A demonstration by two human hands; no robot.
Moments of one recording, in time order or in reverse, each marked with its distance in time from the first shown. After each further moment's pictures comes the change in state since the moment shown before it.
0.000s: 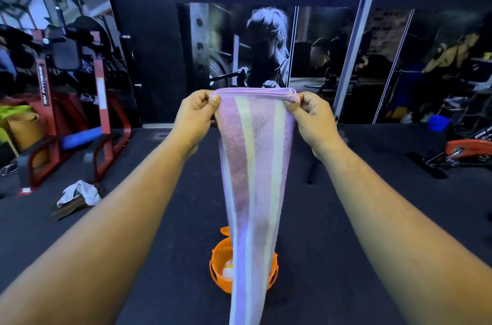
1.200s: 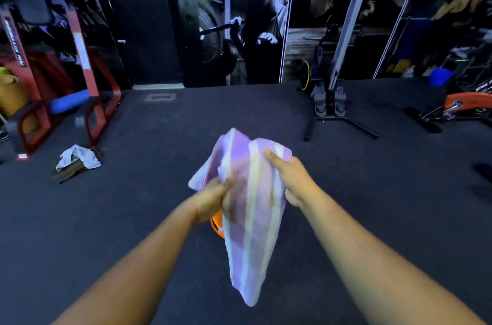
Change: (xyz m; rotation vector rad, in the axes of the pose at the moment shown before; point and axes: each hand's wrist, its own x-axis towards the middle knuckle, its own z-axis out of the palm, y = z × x) left_hand -0.179 -0.151 0.043 -0.204 -0.427 -0.746; right_hand -0.160 0.108 0.038 0.433 -0.129 0.756
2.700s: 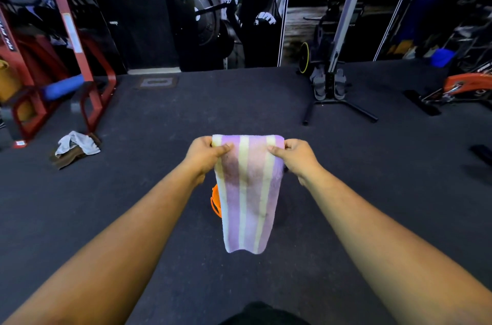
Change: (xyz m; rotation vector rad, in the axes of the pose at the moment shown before) left_hand 0.025 0.028 -0.022 0.201 0.404 0.115; right_hand 0.026 0.029 -0.031 -0.459 0.197 -0.029
